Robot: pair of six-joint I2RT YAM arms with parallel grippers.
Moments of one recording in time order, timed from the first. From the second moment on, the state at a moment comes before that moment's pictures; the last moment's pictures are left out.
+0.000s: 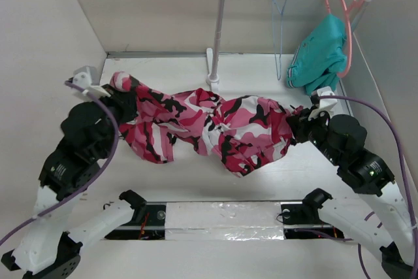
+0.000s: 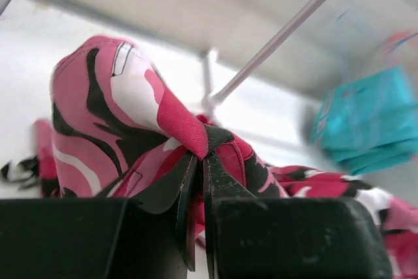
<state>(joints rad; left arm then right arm) -0.60 0.77 1.39 -0.76 -0.51 -0.56 0.59 0.64 1.02 -0.63 0.19 0.13</state>
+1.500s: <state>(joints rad) -0.61 1.00 0.88 -0.36 -0.50 -0.67 0.33 0.51 1.22 -0.74 0.04 0.09</state>
